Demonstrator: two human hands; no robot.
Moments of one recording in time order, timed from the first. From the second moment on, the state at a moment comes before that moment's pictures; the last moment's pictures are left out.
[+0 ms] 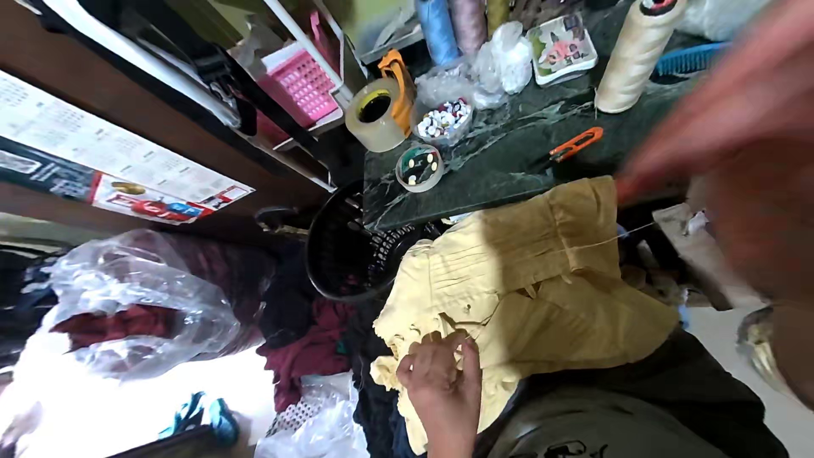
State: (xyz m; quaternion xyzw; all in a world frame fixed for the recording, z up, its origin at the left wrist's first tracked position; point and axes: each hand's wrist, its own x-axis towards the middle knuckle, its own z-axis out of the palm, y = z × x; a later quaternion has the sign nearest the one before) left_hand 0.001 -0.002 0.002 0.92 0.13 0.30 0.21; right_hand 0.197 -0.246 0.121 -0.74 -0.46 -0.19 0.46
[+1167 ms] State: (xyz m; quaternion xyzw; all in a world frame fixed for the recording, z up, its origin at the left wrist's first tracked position) left_hand 0.004 0.008 0.002 0.73 0.15 0.30 0.59; right_hand 0.177 -0.162 0.045 -0.74 -0.50 0.25 0.37
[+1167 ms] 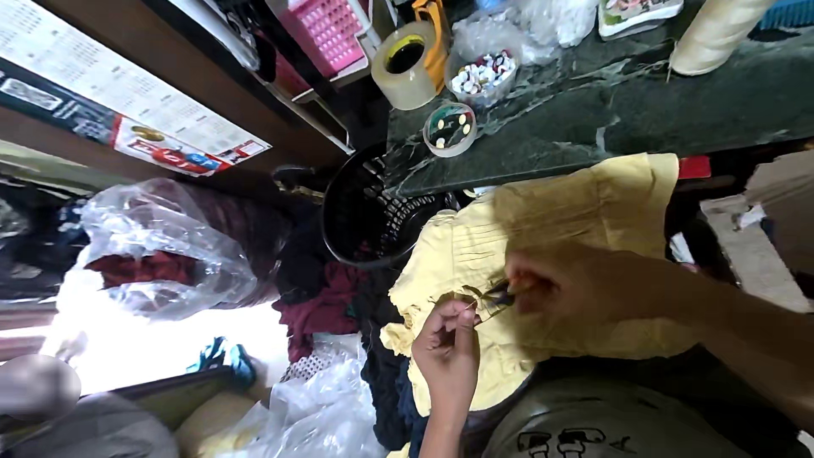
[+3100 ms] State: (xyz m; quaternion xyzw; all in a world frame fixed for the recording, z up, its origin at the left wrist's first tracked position) left_hand -0.034 0.050 0.051 0.43 0.28 0.35 0.79; right_hand 0.180 -0.245 0.063 -0.62 -0.32 0.17 0.70
